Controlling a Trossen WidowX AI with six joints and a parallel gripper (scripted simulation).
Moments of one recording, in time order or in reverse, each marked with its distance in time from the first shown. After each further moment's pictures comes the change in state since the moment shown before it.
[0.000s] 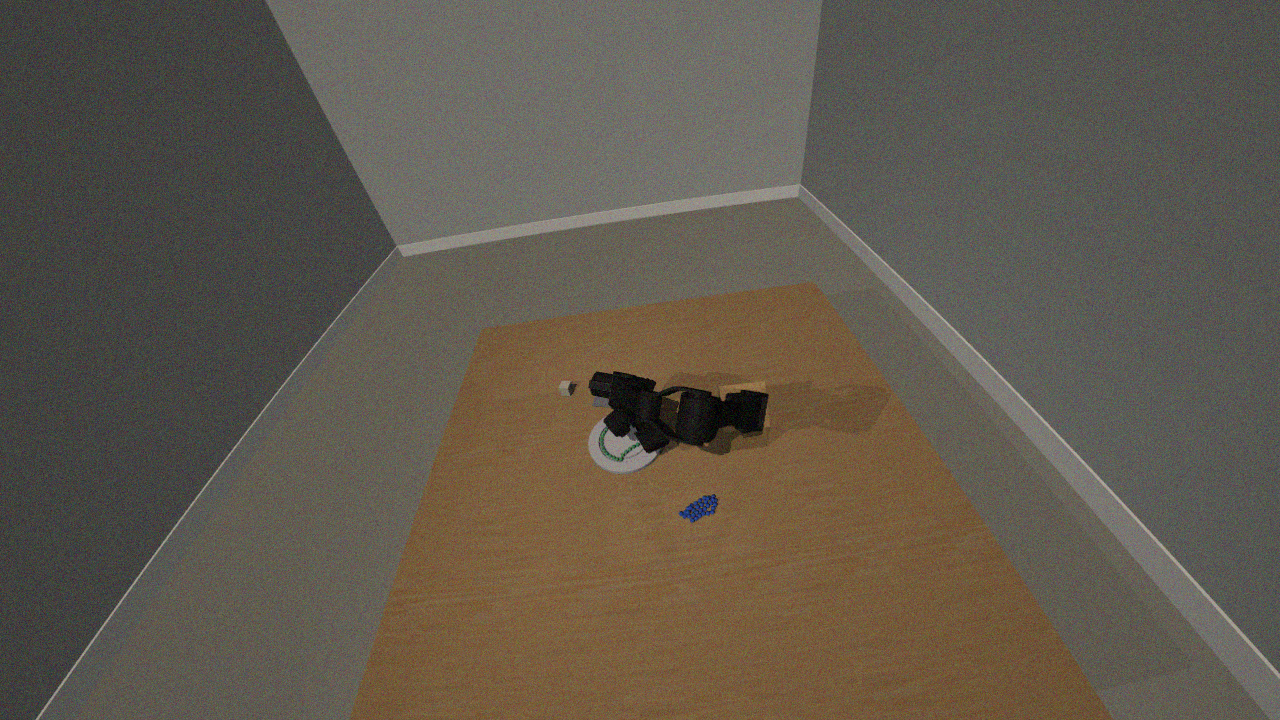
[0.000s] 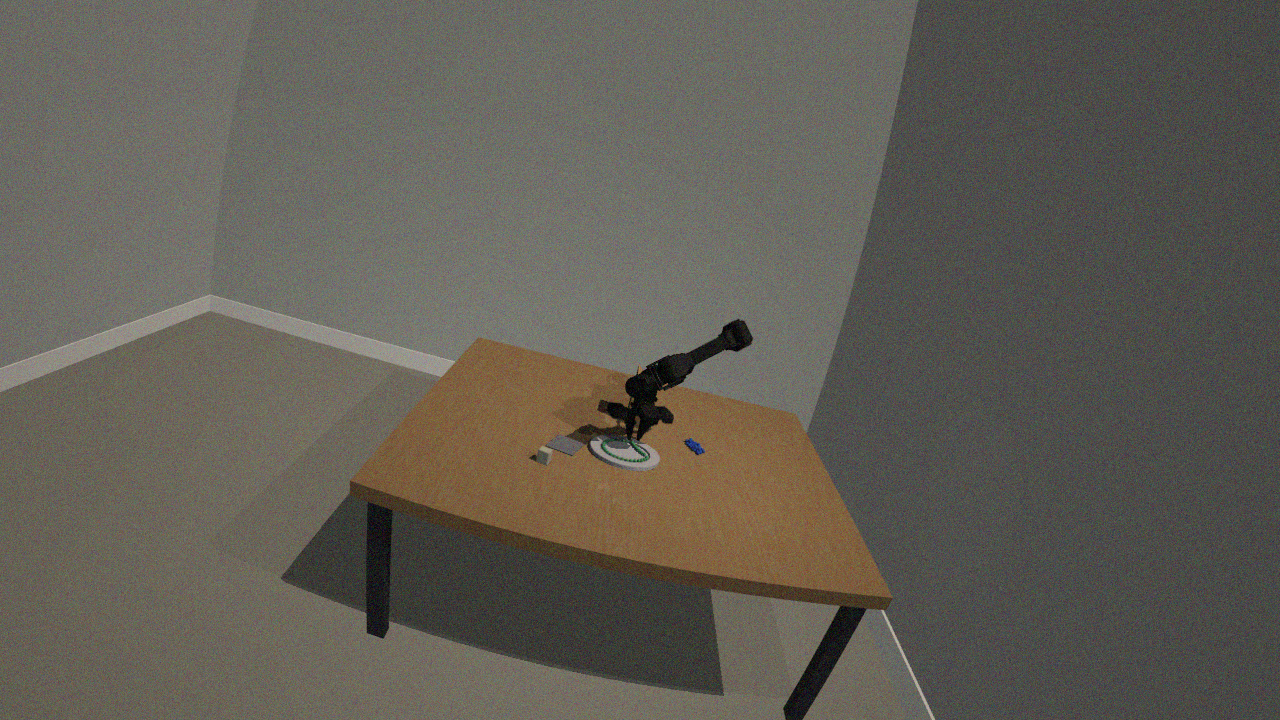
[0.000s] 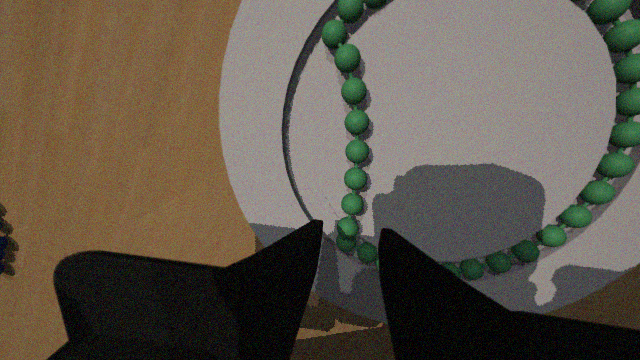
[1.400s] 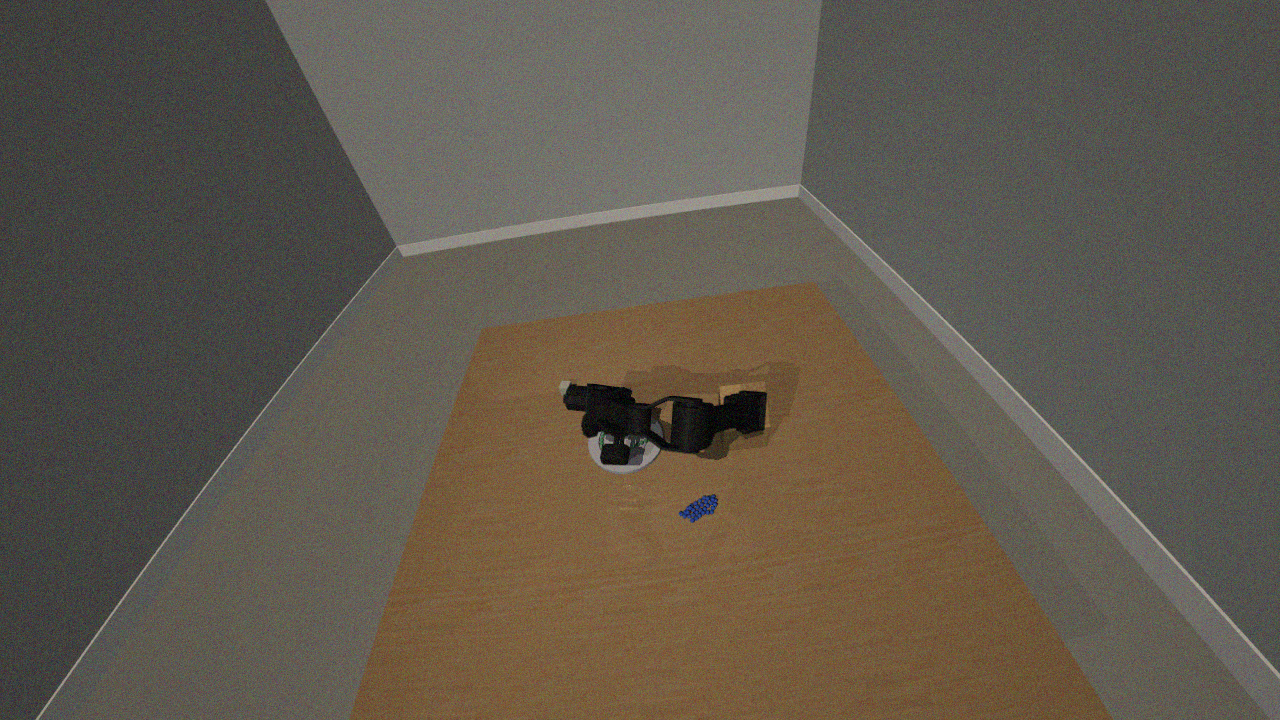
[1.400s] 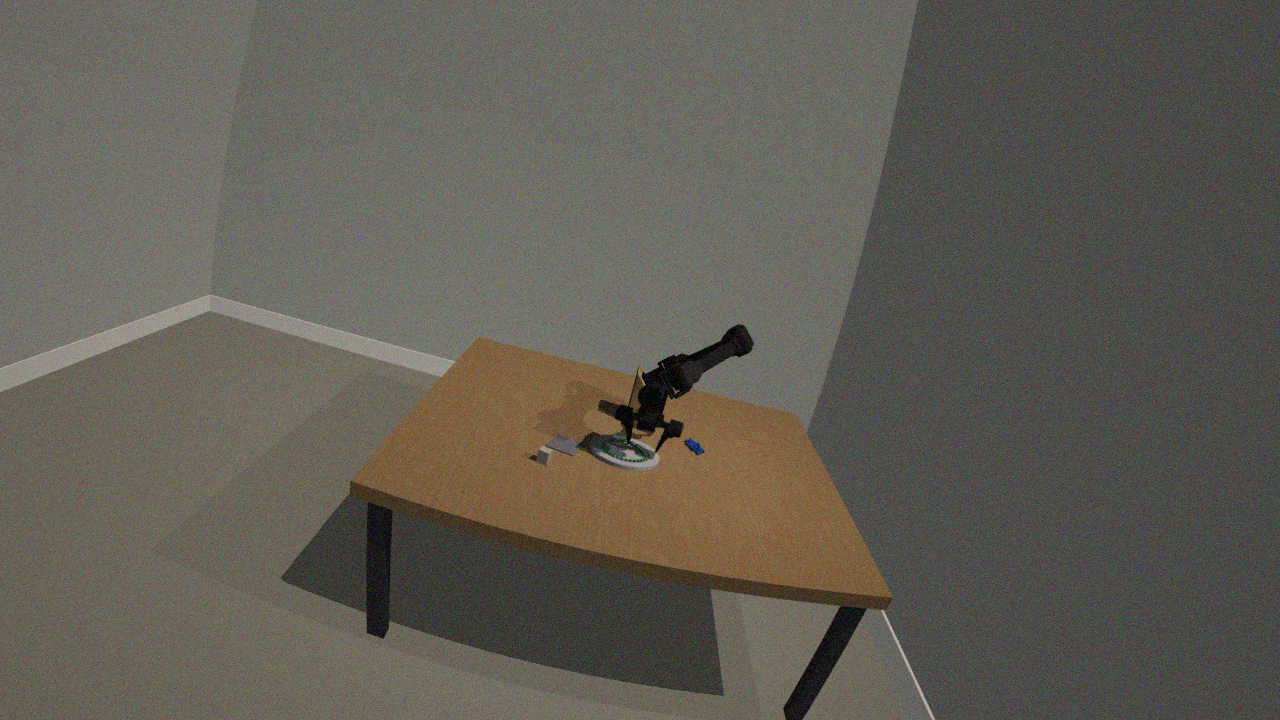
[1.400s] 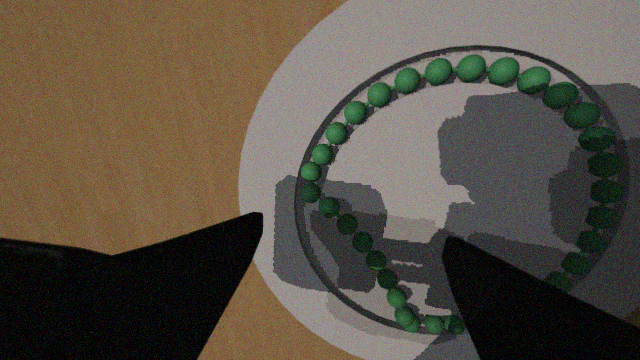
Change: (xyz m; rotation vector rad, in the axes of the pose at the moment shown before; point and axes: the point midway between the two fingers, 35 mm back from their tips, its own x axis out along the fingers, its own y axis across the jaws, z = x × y) arm -0.004 0.003 0.059 0.555 0.006 0.008
